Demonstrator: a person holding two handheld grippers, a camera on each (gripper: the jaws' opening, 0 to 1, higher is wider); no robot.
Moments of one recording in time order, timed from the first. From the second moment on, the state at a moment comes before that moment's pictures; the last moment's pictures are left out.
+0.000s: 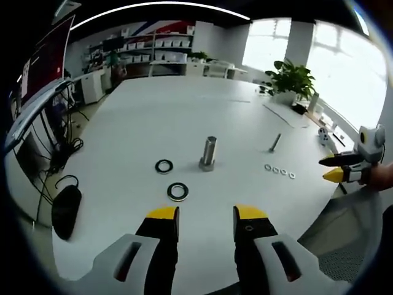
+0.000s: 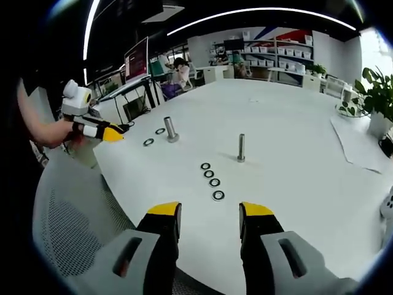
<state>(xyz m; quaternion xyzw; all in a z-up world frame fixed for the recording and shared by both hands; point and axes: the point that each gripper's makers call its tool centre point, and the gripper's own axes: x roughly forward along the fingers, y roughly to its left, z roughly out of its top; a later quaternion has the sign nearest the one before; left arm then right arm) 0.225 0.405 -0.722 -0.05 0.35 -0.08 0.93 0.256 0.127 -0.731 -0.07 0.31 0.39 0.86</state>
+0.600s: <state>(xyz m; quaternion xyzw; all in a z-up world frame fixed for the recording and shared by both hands) 0.248 0.422 -0.752 -0.01 0.43 -0.09 0.90 0.257 0.127 -0.730 -0.07 0.31 0.39 0.86</state>
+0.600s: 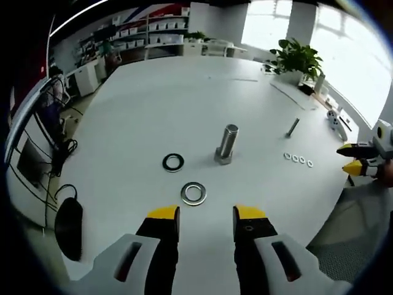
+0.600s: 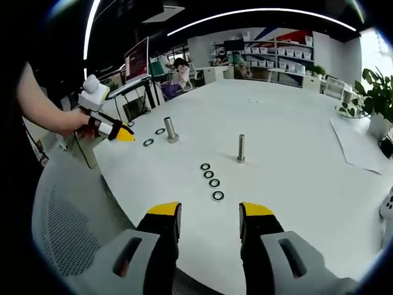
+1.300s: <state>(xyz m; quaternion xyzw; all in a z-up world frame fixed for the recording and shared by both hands) 0.271 0.422 -0.773 0.03 0.50 -0.14 0.86 0.258 0.126 -0.729 -0.07 0.31 0.39 0.86</state>
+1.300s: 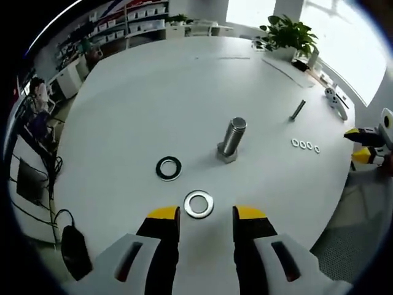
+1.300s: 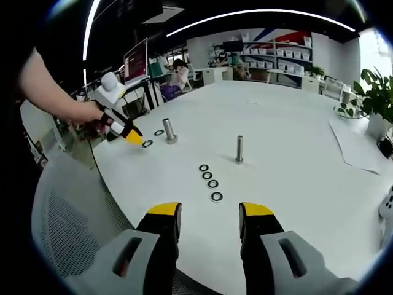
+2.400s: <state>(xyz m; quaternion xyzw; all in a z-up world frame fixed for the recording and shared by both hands) 0.277 0.427 -0.796 0.14 0.57 -0.19 0.79 0.259 0.125 -0.728 -0.07 0.31 0.39 0.87</state>
